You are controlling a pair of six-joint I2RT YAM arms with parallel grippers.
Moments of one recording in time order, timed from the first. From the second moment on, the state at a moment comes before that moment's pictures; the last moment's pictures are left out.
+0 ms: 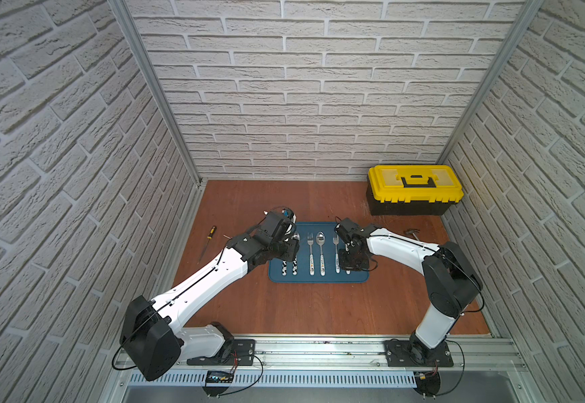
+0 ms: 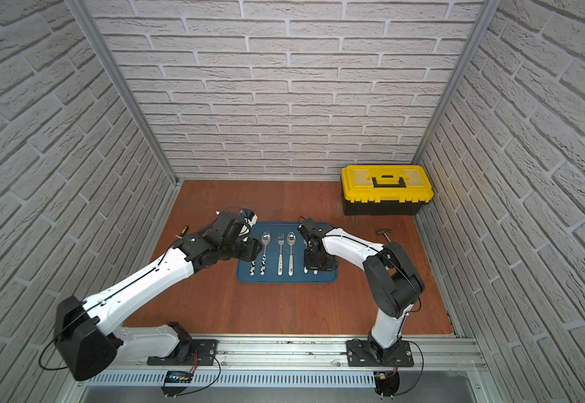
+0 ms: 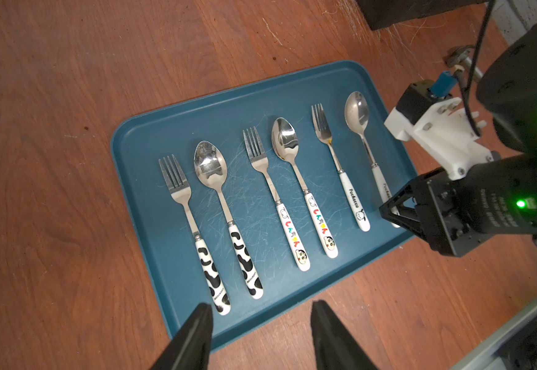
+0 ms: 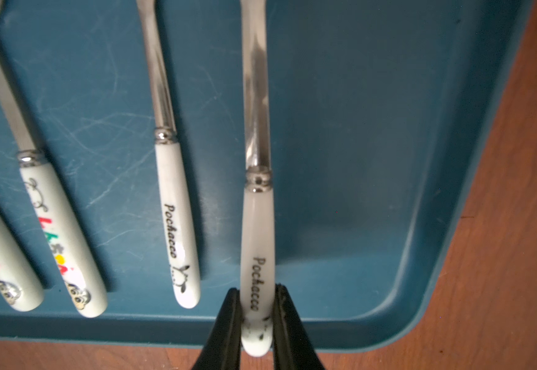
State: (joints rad) left arm -0.58 1.26 1.04 -0.67 -0.01 -0.33; right arm 0.54 1.77 1.16 -0.88 0.02 0.65
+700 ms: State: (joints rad) left arm -0.58 1.26 1.04 -0.67 -0.01 -0.33; right arm 0.54 1.82 1.17 -0.84 0.02 0.66
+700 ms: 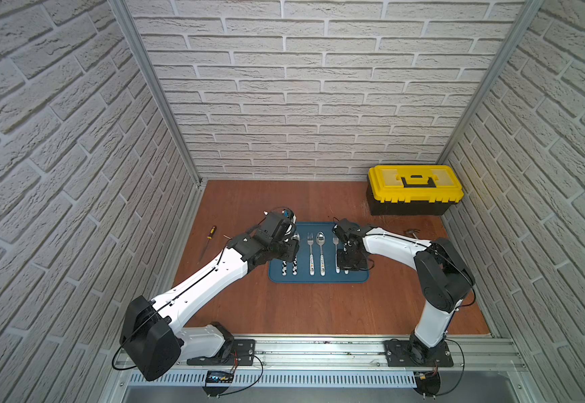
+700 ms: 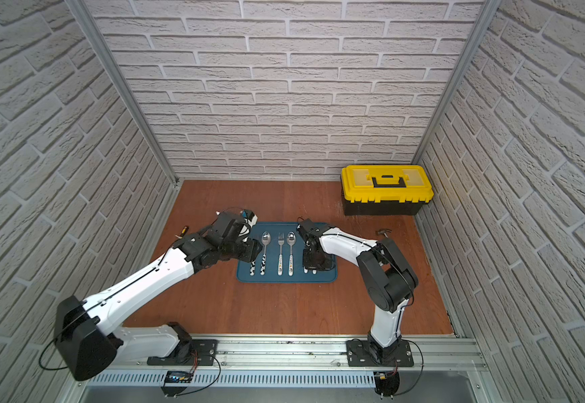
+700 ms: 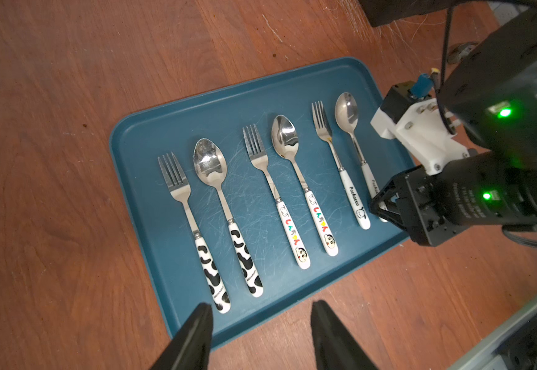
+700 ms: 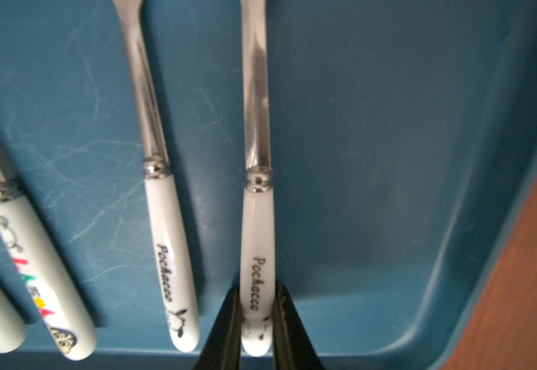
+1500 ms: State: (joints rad) left arm -0.58 1.26 1.03 -0.67 0.00 -0.33; right arm 0.54 1.81 1.16 -0.82 0.02 0.68
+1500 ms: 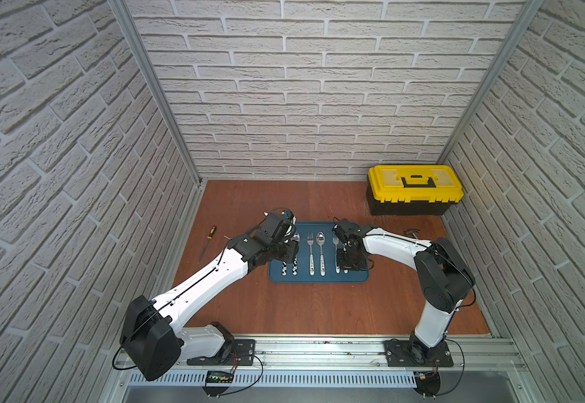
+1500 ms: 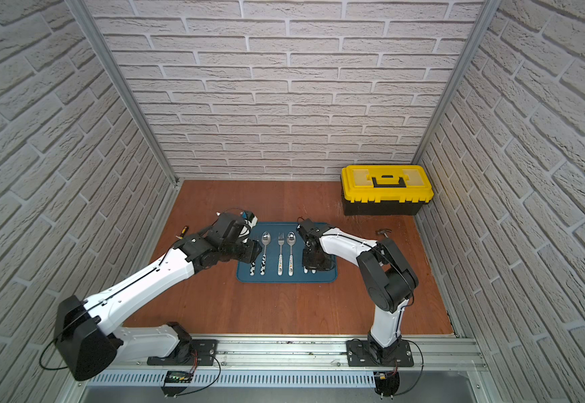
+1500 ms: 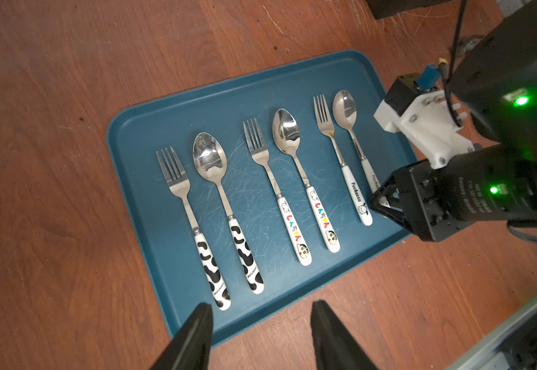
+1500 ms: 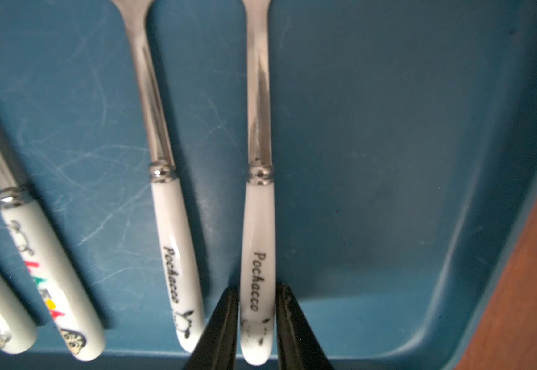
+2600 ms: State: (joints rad) left arm -0.40 1.00 0.97 -0.33 -0.69 -0.08; right arm 0.49 1.20 1.05 -0.35 0.78 0.16
